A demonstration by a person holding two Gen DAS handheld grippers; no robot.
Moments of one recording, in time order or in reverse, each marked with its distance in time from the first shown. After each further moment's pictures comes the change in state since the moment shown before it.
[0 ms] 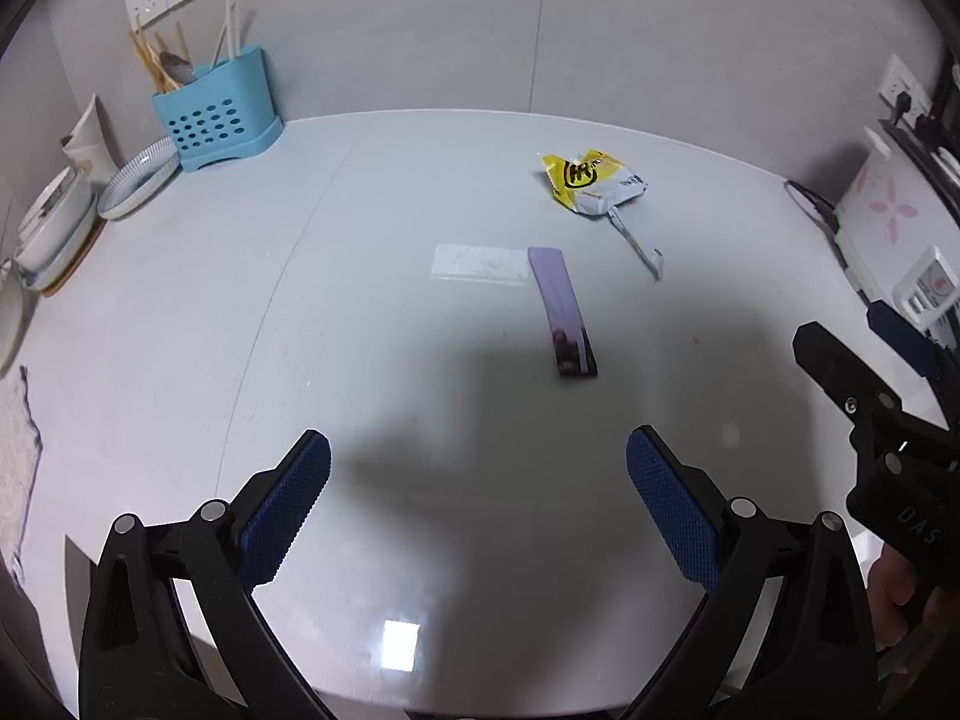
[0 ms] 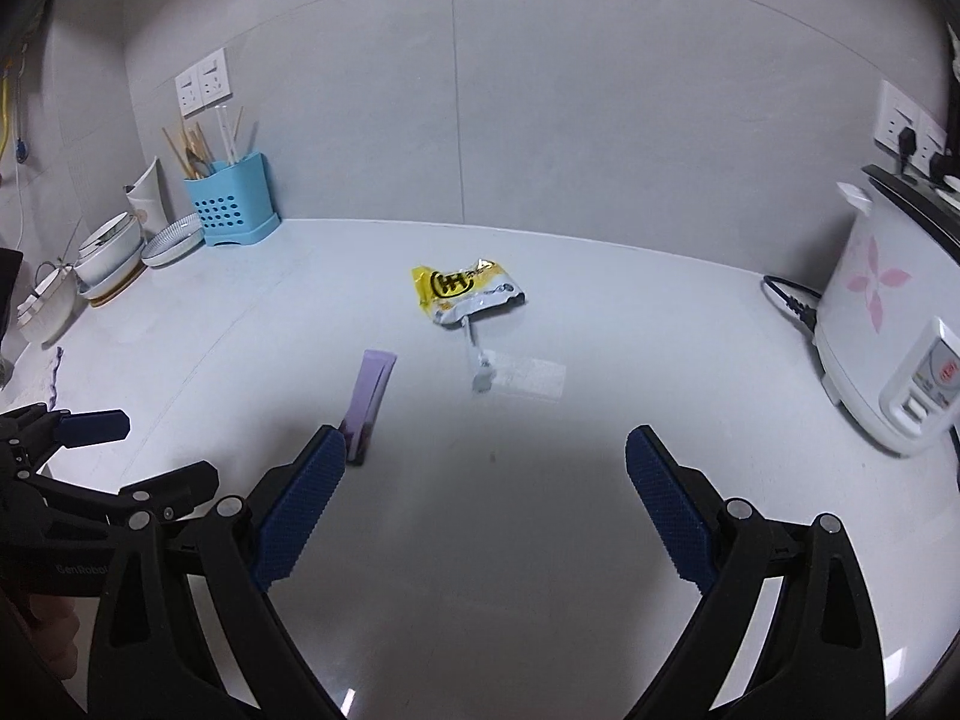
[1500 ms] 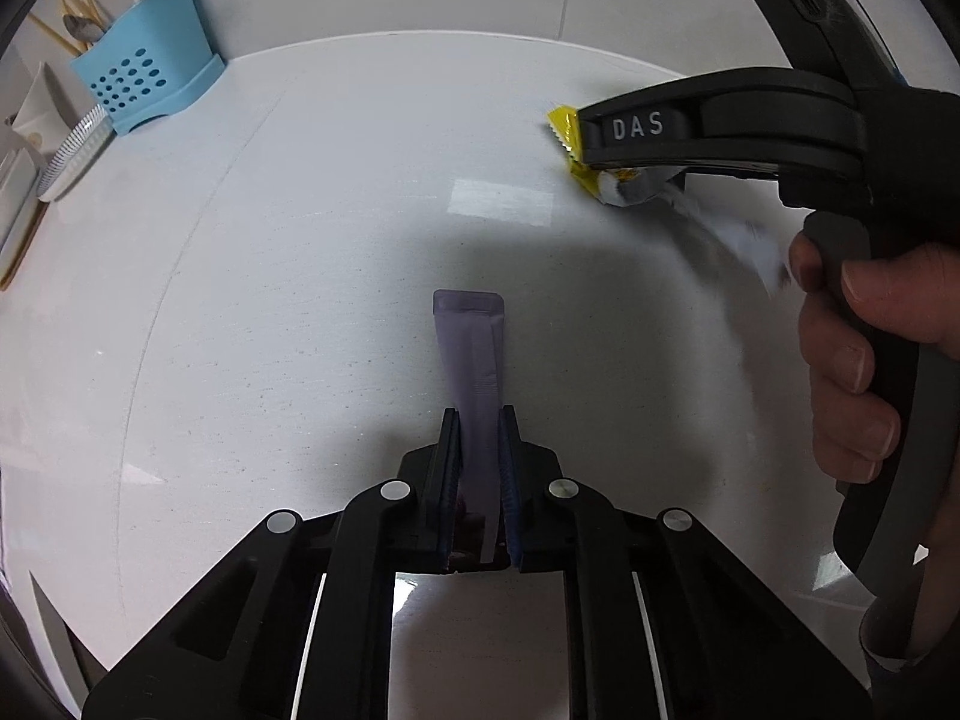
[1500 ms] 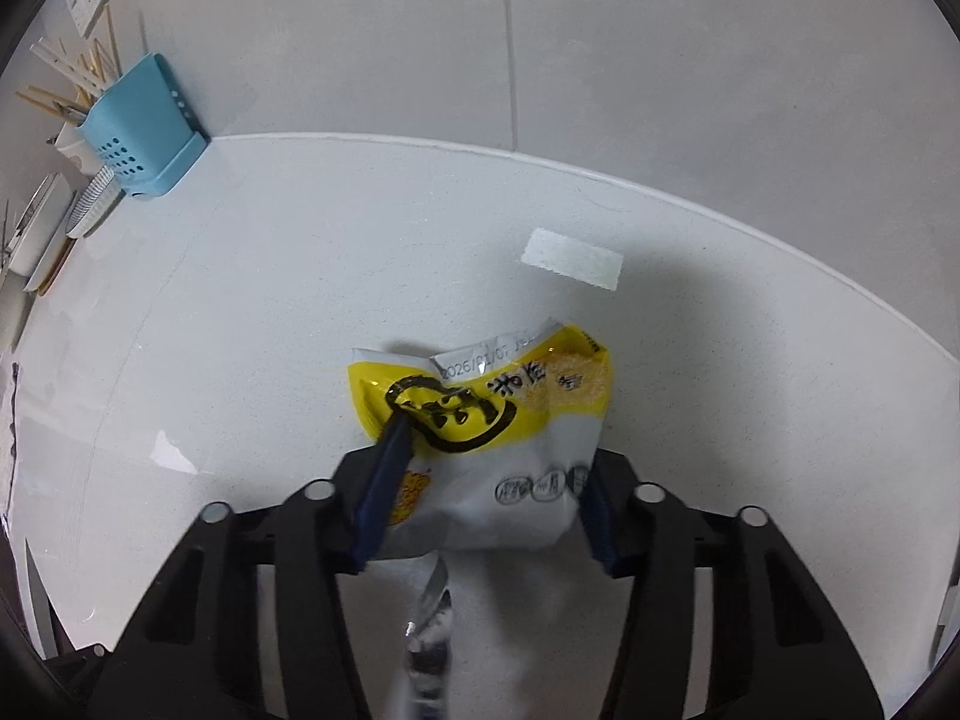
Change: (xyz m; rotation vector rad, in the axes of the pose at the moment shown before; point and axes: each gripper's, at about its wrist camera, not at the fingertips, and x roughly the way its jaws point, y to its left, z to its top) left arm 0.125 -0.023 0.077 -0.081 0.185 0.035; right arm 0.254 0.015 0.122 -0.067 0.393 0.131
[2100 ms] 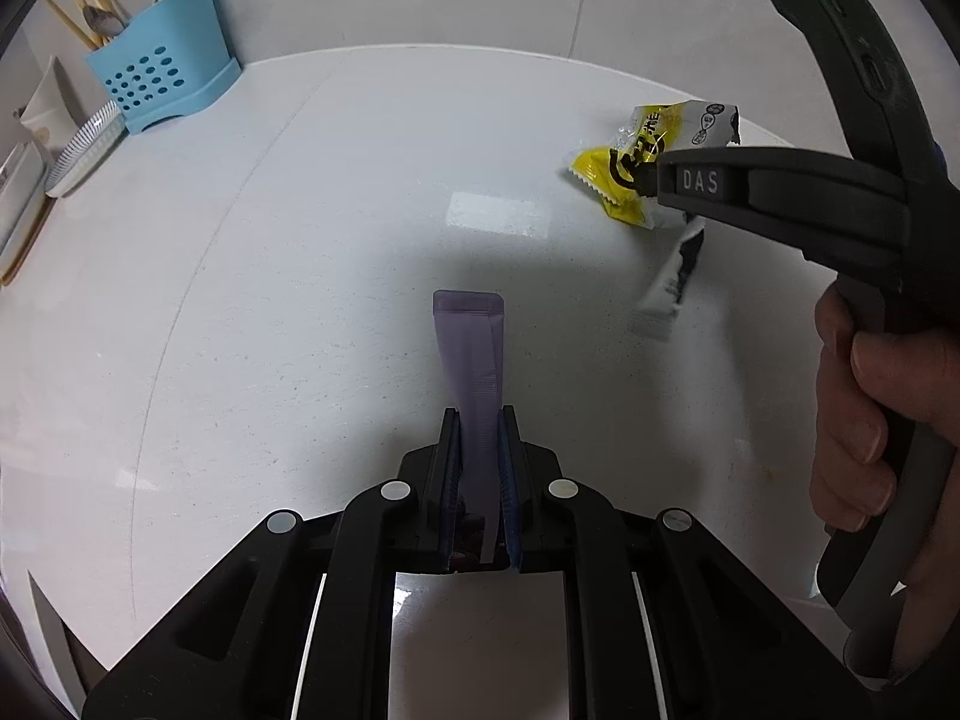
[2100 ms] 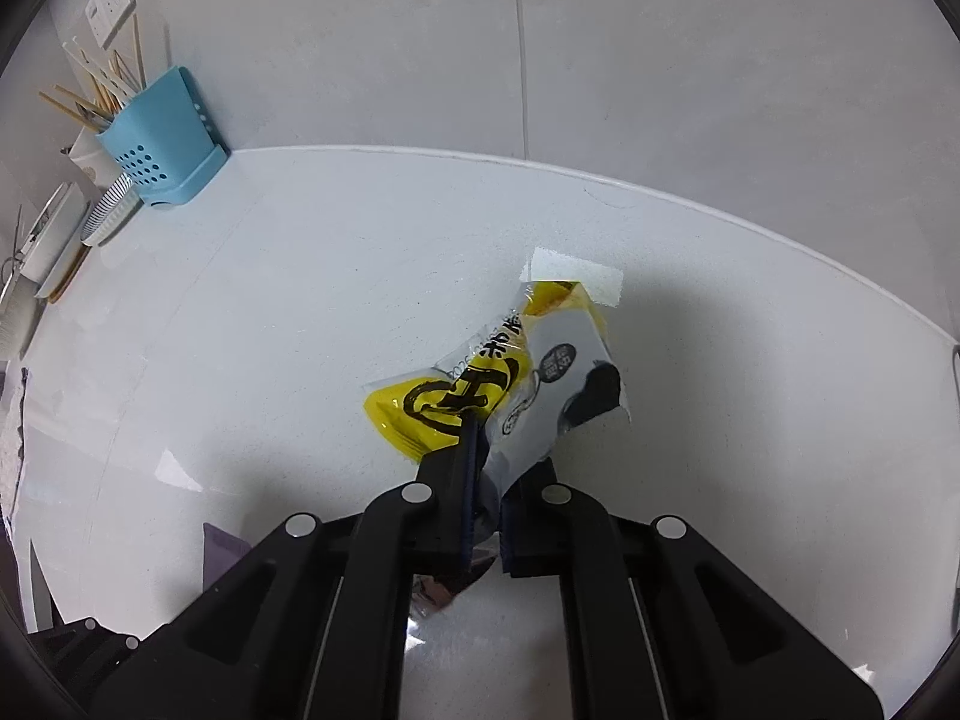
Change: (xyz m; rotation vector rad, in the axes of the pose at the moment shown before) left arm -0.014 0.010 -0.010 -0.004 -0.042 -0.019; right arm -0.023 0.014 -0.020 0.023 -0.076 -0.009
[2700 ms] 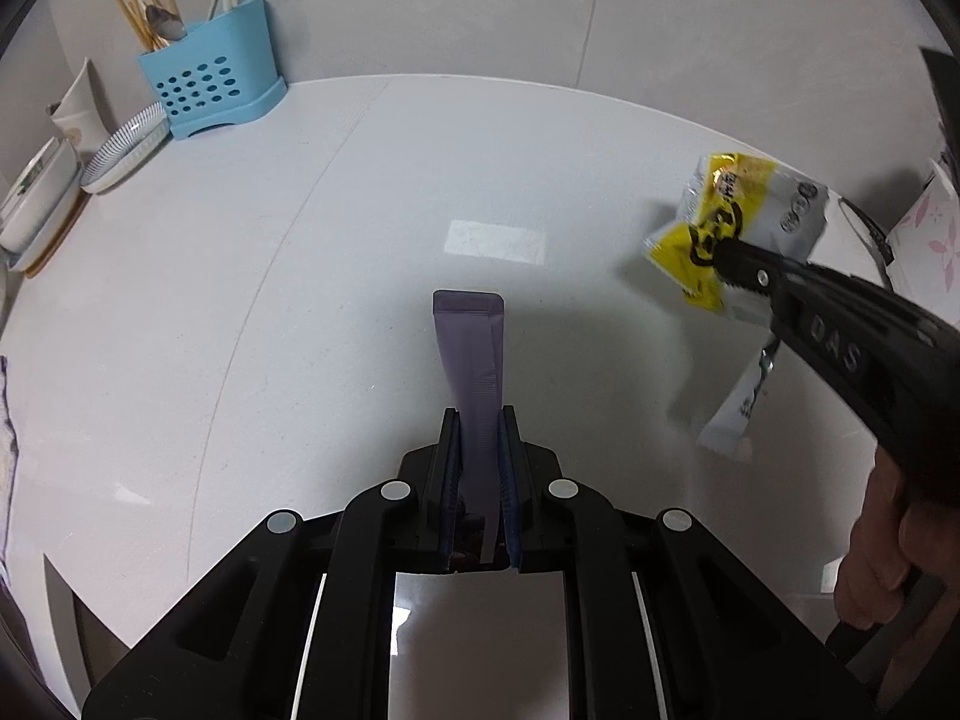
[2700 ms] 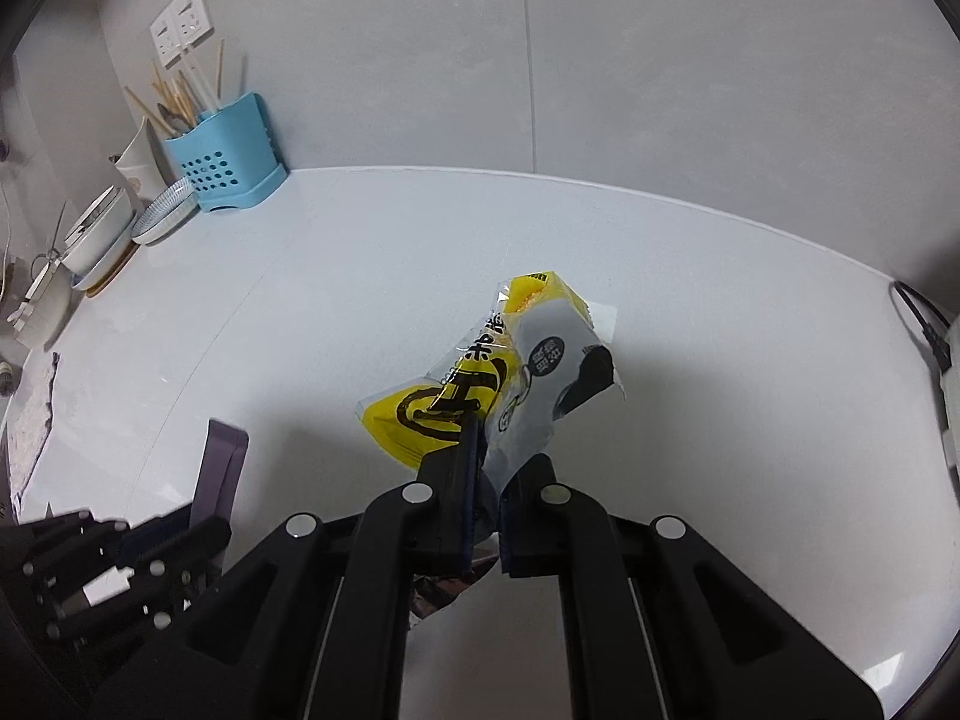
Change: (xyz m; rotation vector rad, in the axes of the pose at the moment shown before) left arm -0.052 0.031 -0.048 0.020 -0.080 -0.014; right arm -0.085 0.035 -0.086 0.022 -0.131 -0.014
